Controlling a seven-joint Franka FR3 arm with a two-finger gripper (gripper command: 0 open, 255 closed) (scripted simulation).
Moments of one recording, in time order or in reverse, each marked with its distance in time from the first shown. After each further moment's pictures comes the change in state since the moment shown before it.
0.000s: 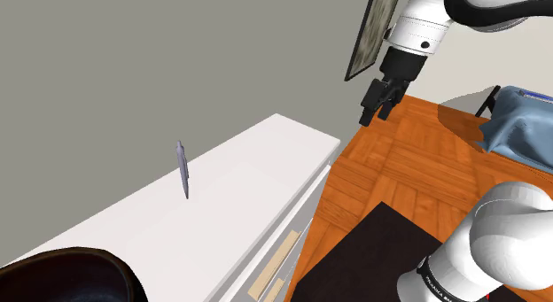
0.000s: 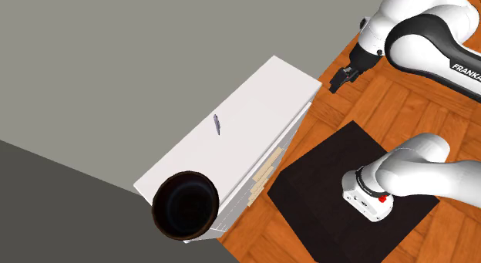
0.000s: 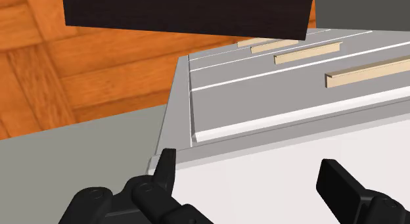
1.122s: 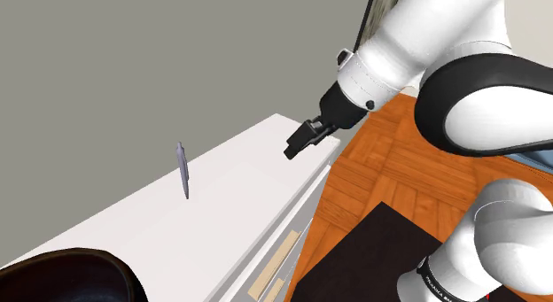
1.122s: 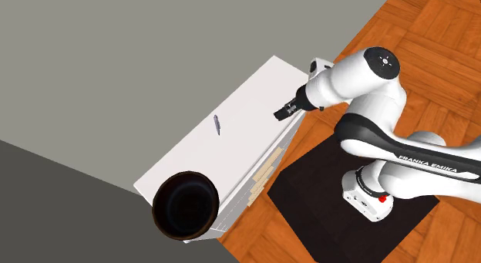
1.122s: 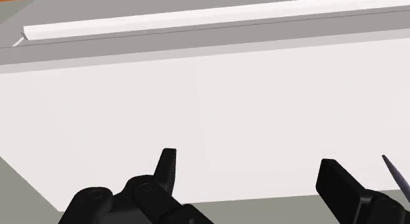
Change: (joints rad) arm 0.132 -0.004 0.391 -0.210 0.159 0.645 0.240
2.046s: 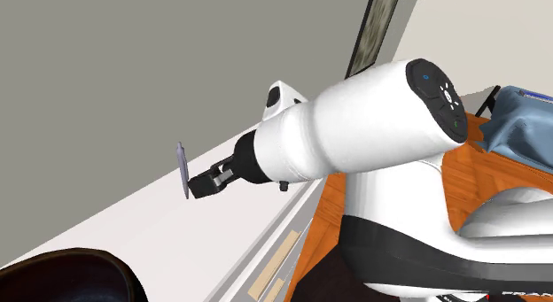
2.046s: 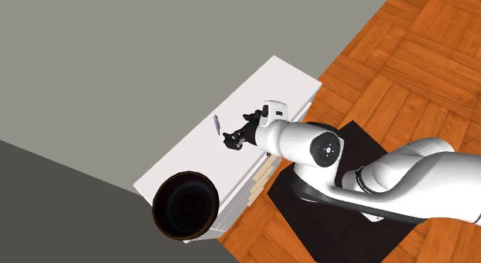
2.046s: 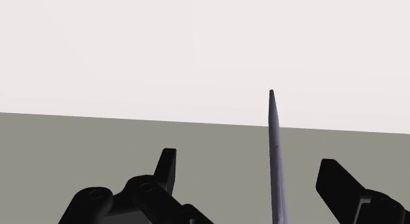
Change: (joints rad) arm -0.337 0.179 0.628 0.113 -0.154 0.563 0.371
